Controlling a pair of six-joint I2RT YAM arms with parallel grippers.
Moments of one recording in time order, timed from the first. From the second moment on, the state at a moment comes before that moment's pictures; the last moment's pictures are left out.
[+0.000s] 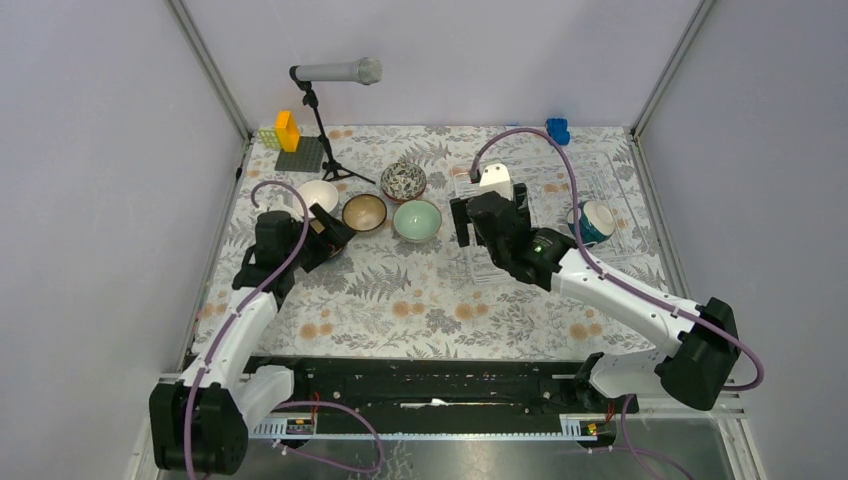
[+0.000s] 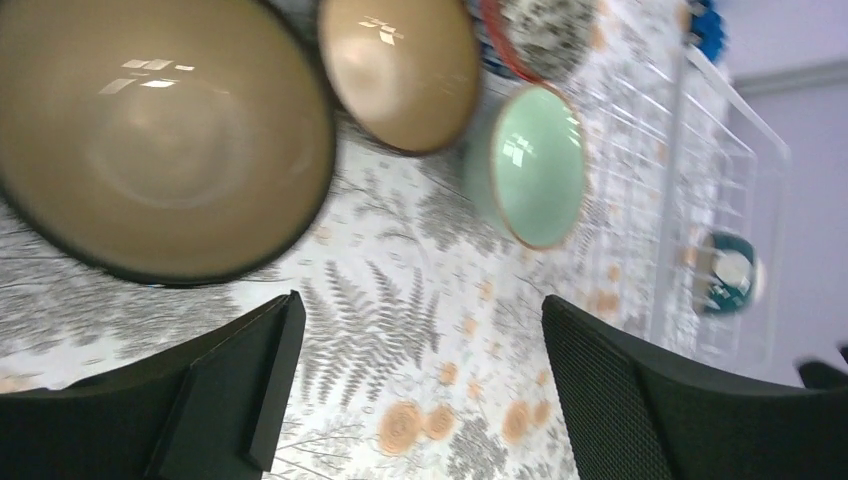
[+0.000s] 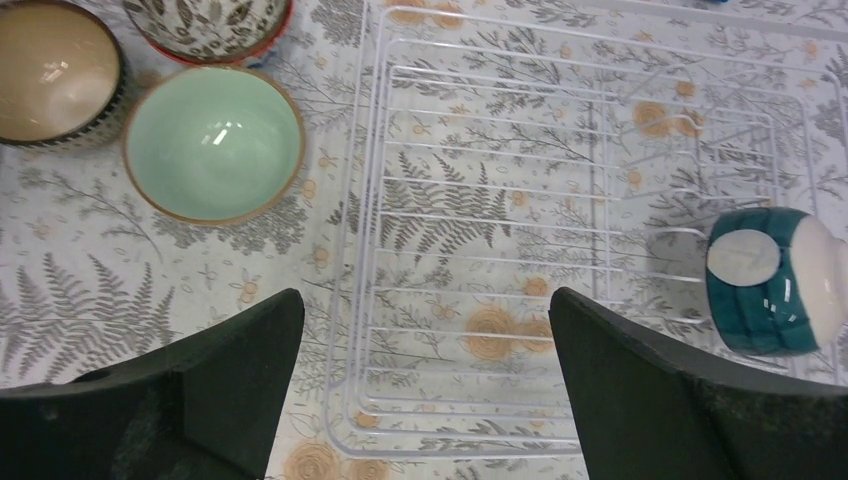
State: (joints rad) left arm -0.06 0.99 0.62 -0.23 0.21 -0.75; right arm 0.86 1.31 1.10 -0.39 0.62 0.26
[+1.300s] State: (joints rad) left arm -0.70 1.33 0.67 0.25 0.29 -0.61; right arm 0.29 1.57 1.20 -0.65 0.77 0.19
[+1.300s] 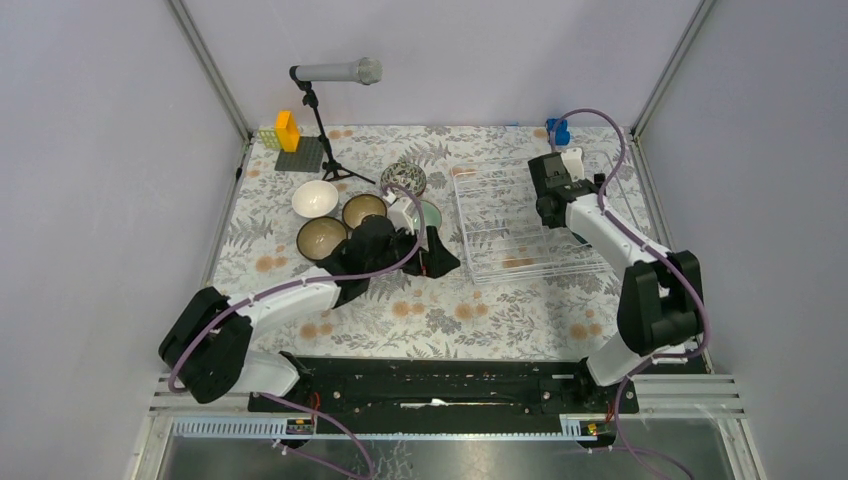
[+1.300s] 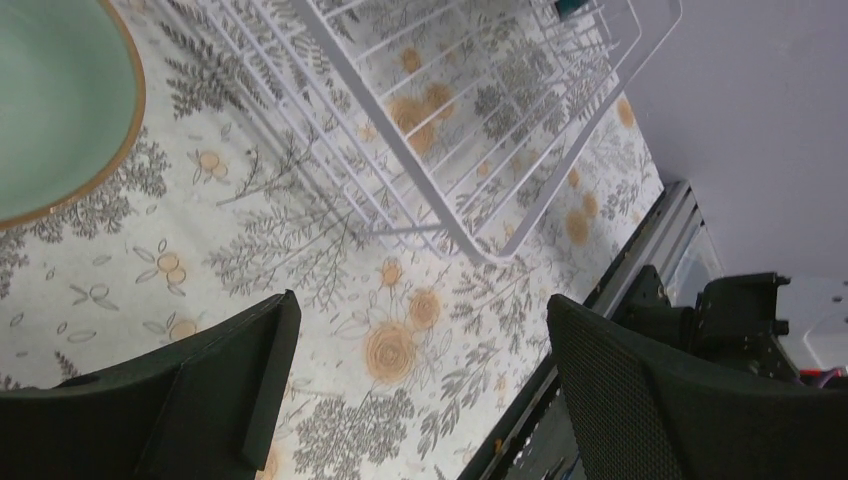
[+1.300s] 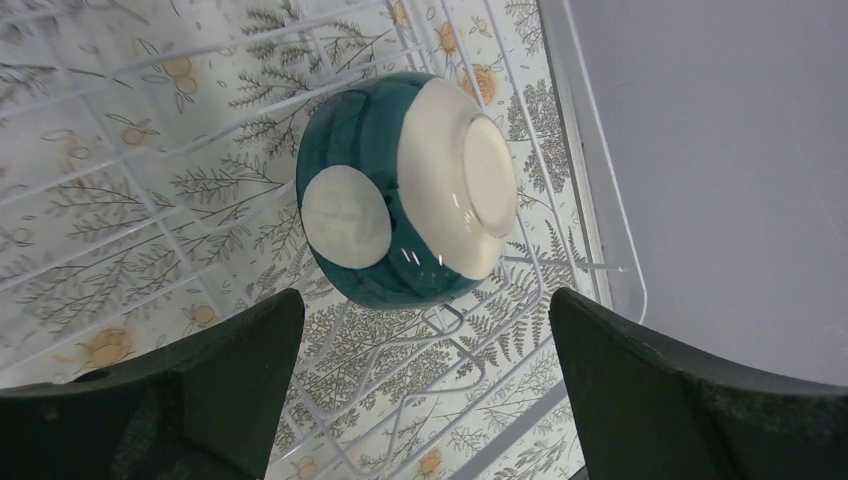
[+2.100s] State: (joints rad) left arm -0.74 1.58 0.87 0.22 0.19 -0.66; right arm 0.22 1.77 1.23 -0.65 0.83 0.08
